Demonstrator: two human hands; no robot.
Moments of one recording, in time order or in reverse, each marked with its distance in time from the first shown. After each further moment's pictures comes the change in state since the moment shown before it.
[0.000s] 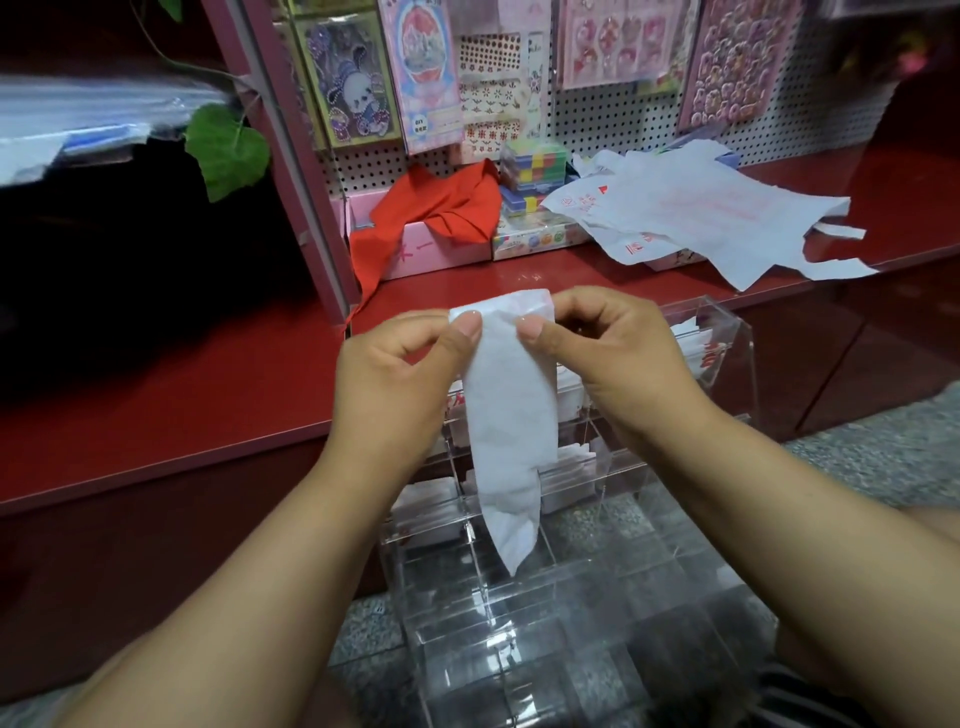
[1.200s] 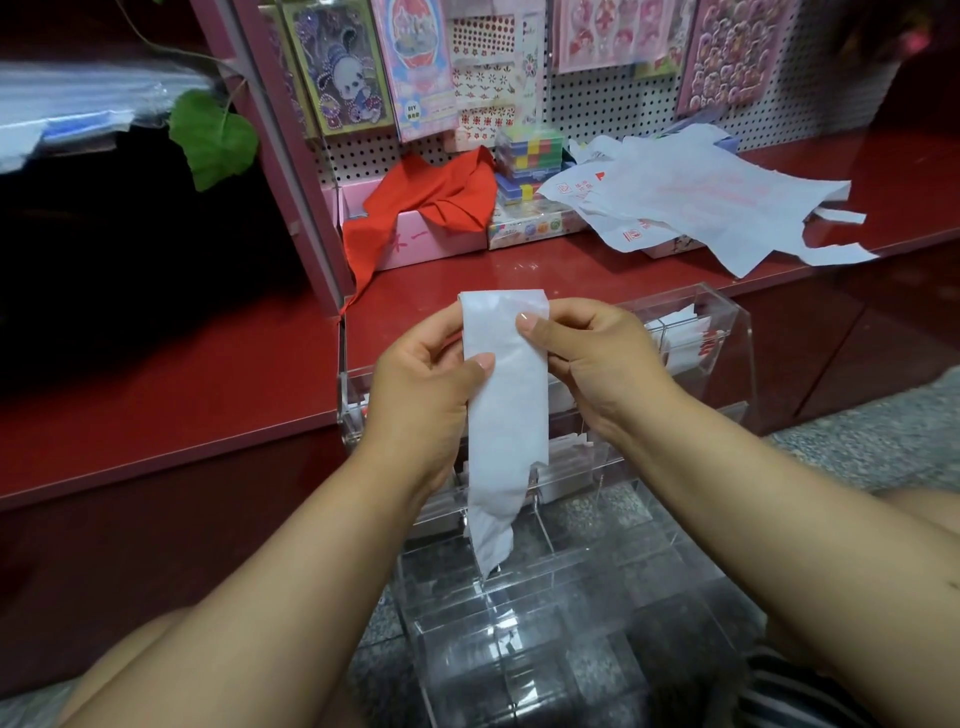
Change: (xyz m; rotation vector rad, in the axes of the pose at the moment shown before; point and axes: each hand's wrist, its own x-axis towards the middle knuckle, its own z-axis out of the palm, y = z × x) left_hand -0.008 -0.010 0.026 -0.497 -0.102 -0.370; right_hand 0.011 0.029 0.005 0.252 0.135 0.291
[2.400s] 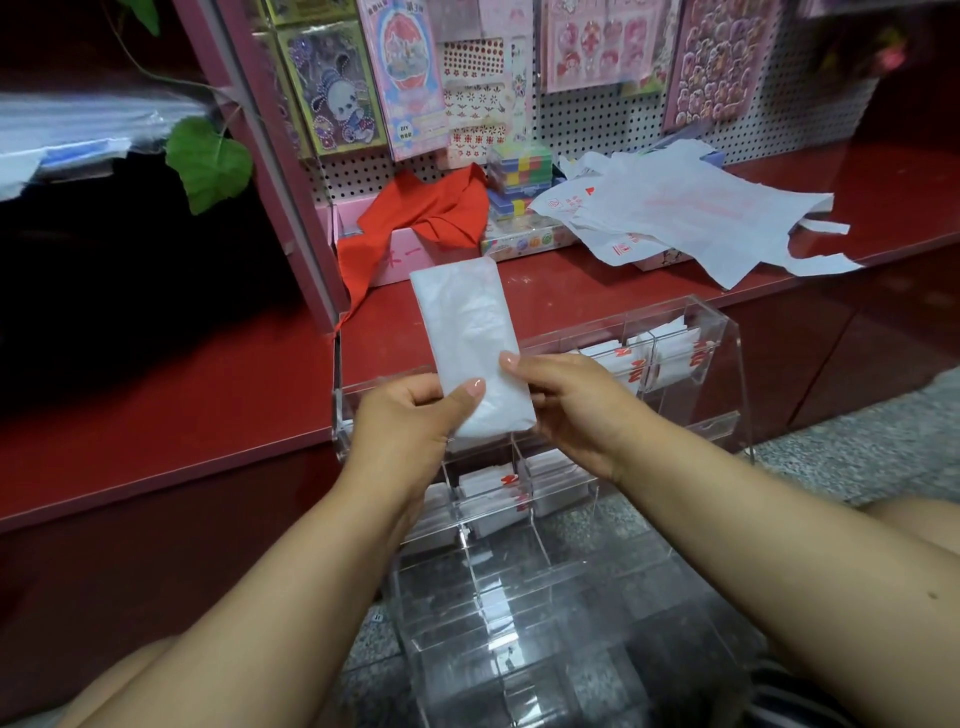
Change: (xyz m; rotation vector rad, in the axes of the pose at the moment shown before) left_hand -0.006 -0.002 -0.008 0.266 0.155 -0.106; right_hand -0.006 0.009 -0.006 0.122 -0.250 0.278
